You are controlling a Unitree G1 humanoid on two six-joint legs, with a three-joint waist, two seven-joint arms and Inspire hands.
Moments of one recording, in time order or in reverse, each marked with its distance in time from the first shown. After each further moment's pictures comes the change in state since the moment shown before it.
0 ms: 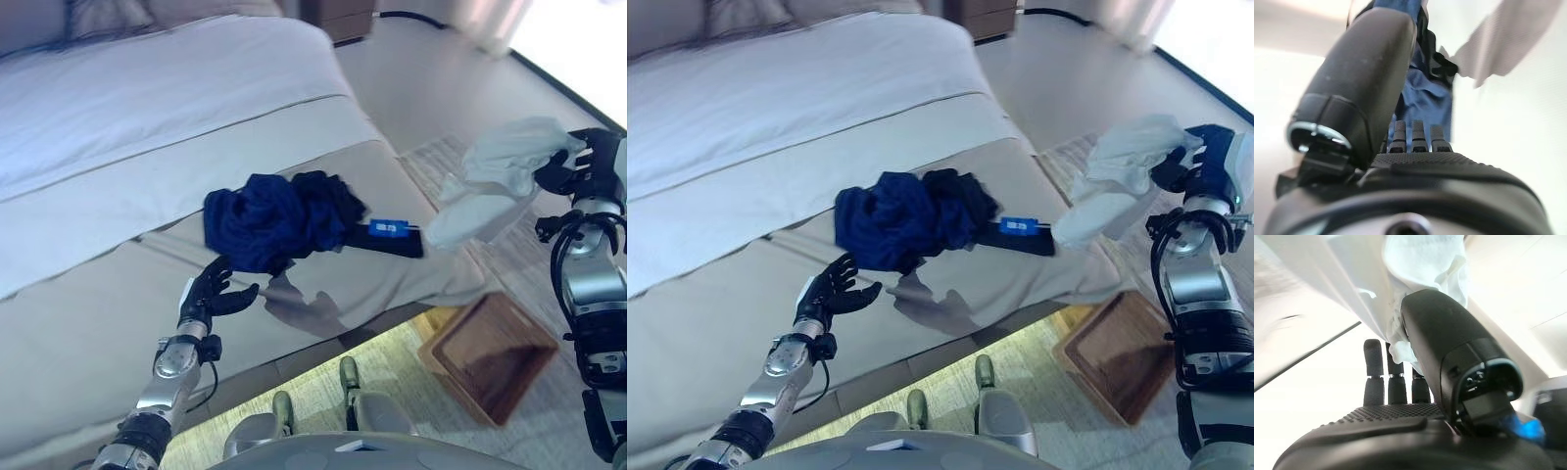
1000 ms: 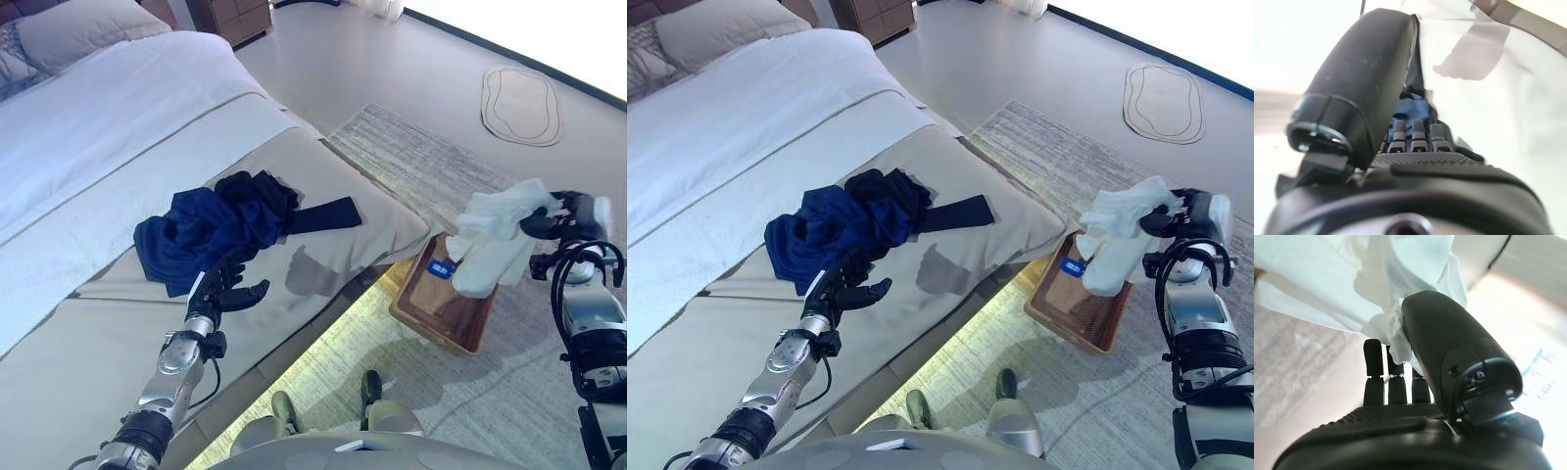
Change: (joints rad) left arm 0.015 0.000 -0.072 -0.046 0.006 0.002 -0.149; right arm 0.083 0.007 0.010 0.128 0.113 0.008 0.169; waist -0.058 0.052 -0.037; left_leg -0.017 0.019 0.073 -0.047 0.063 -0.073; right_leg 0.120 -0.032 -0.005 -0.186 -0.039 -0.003
